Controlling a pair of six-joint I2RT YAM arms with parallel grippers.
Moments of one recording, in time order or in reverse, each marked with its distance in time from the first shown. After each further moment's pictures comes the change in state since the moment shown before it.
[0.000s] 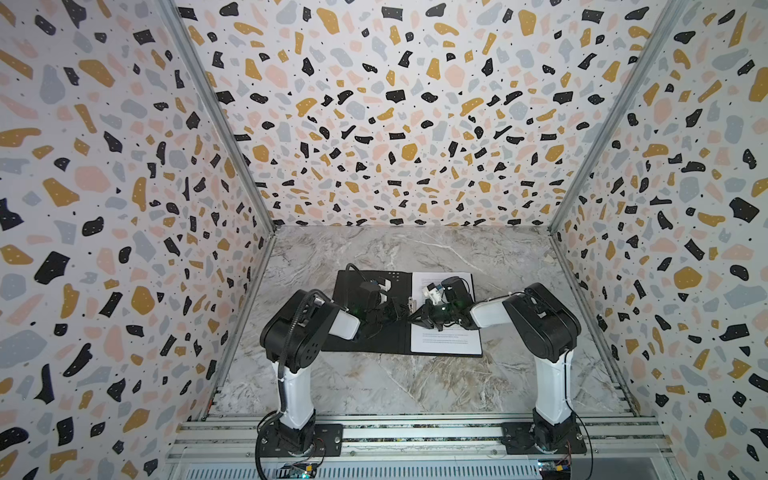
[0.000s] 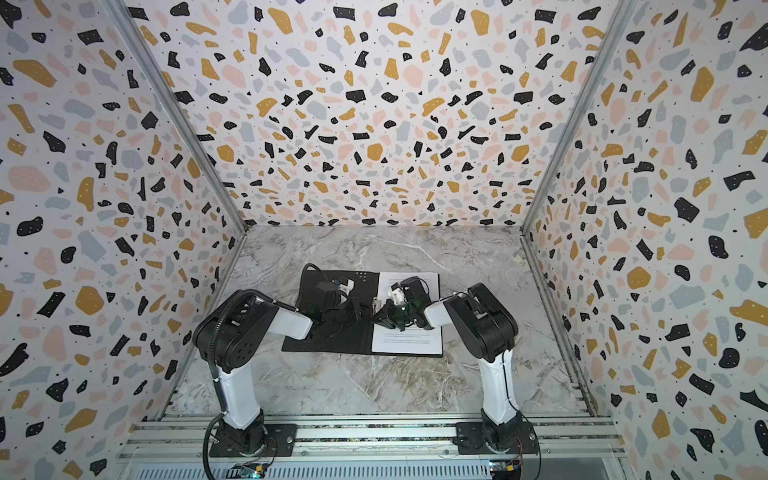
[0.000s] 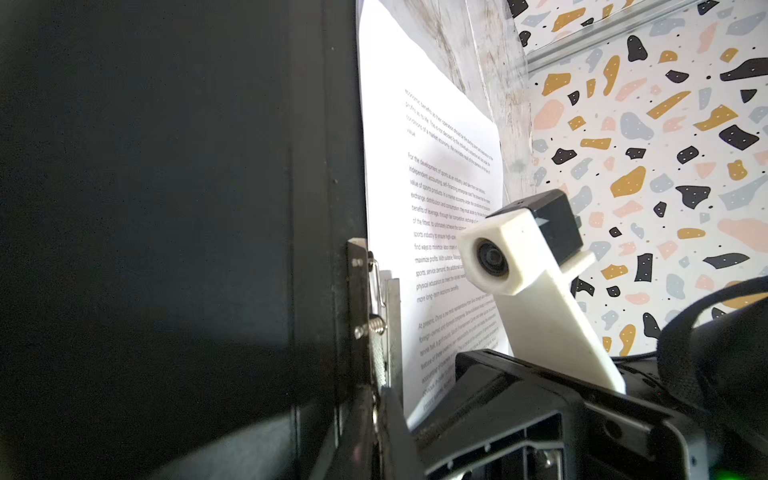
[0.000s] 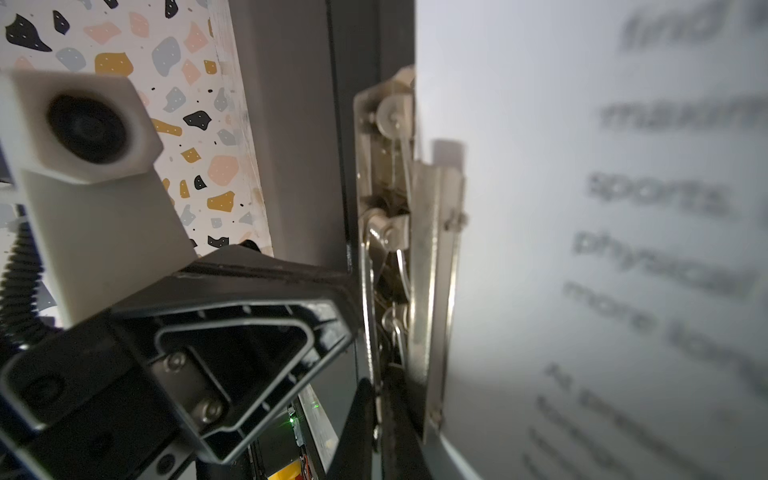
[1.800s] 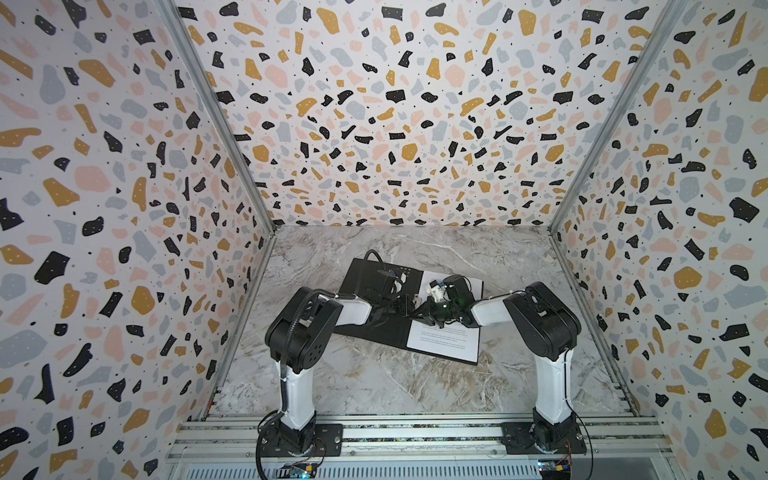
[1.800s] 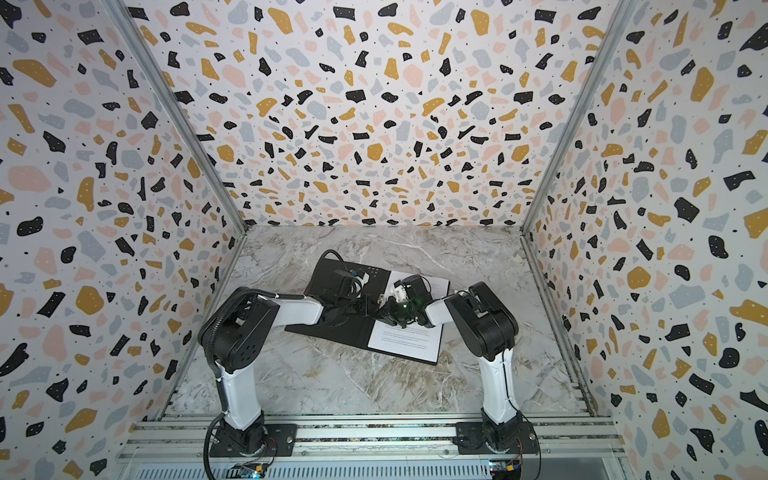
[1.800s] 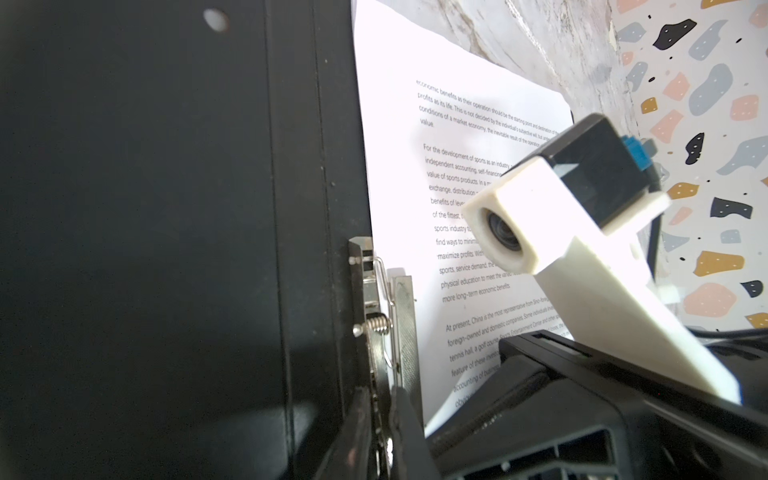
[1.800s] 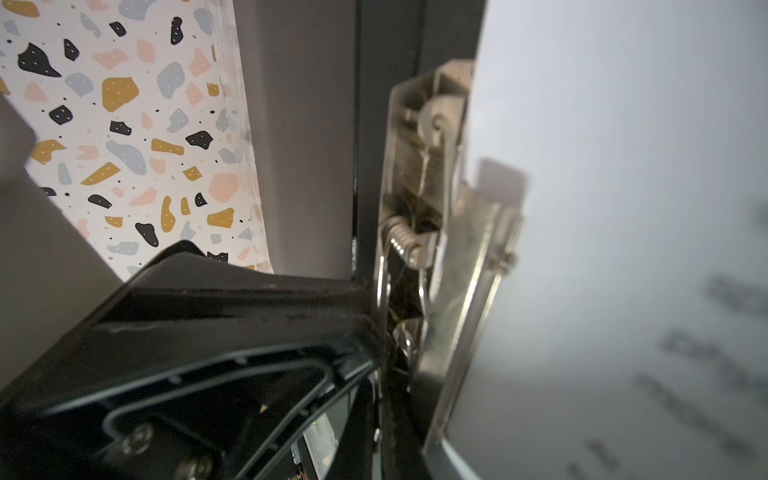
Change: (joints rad) left arm -0.062 0.027 0.245 -0.413 -0.143 0.363; right arm -0.021 0.008 0.016 0.003 0.027 -0.003
